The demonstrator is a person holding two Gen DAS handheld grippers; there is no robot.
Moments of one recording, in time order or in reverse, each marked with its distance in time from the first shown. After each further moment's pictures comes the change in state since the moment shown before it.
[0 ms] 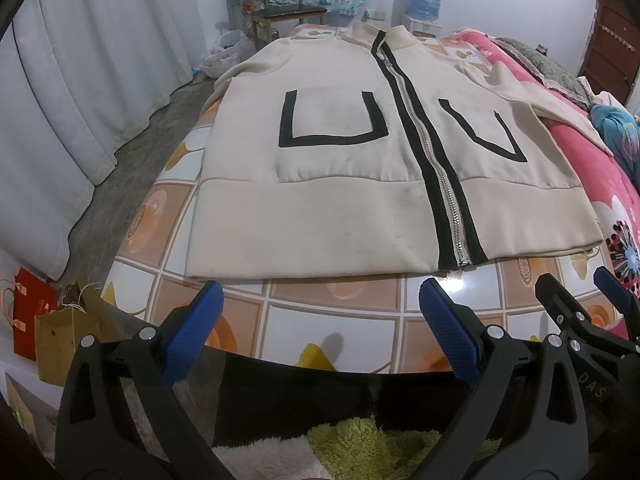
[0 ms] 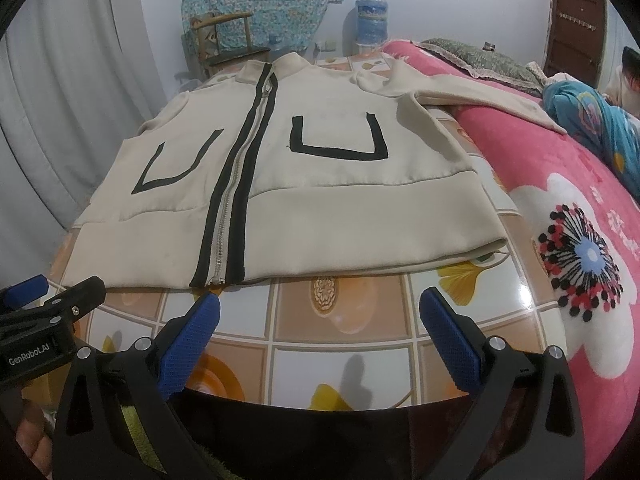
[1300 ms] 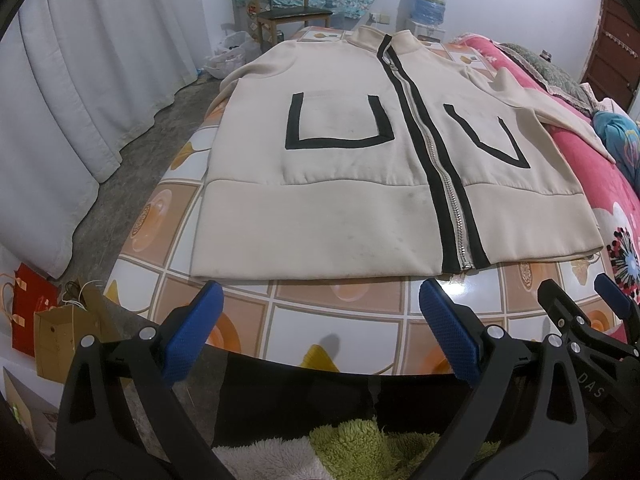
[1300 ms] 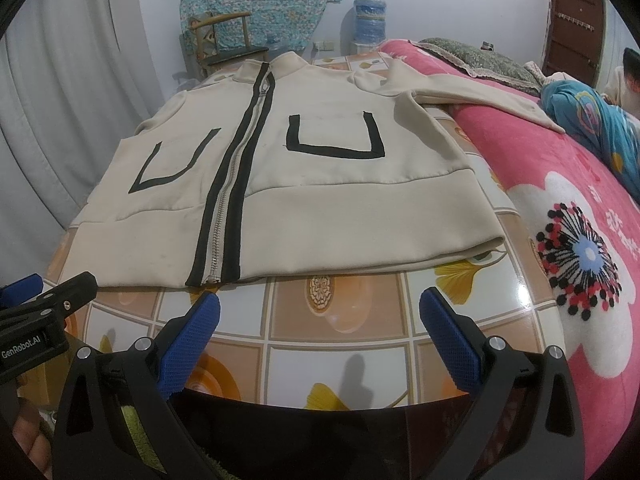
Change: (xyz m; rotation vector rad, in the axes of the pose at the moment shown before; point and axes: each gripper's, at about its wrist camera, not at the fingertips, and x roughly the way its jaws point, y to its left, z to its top) left arm -0.002 0.006 0.001 -0.011 -0.004 -0.004; right arm 0.000 -0.001 0.000 -0.002 0.000 -0.002
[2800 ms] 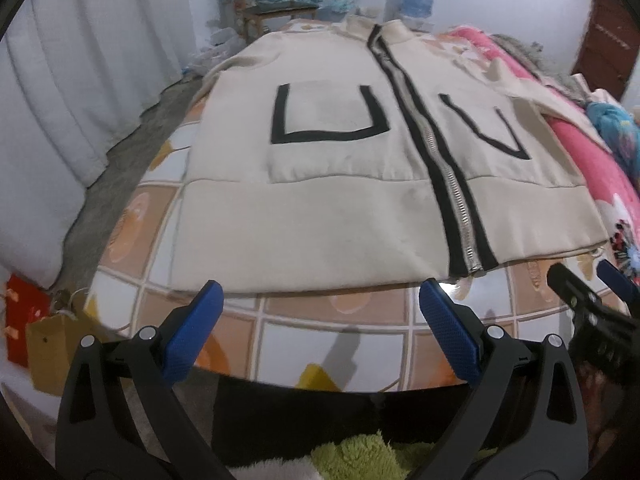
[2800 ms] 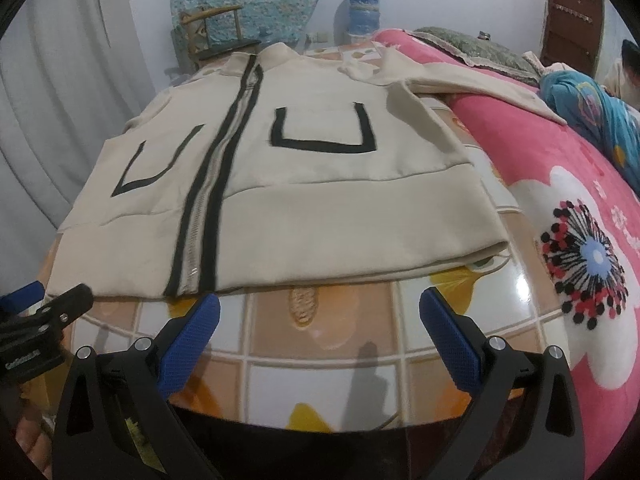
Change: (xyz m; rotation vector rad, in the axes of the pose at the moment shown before) left arm 0.023 0.006 0.004 0.040 -0.003 -0.084; right arm 0.021 -0.014 0.008 0.020 0.031 -0.014
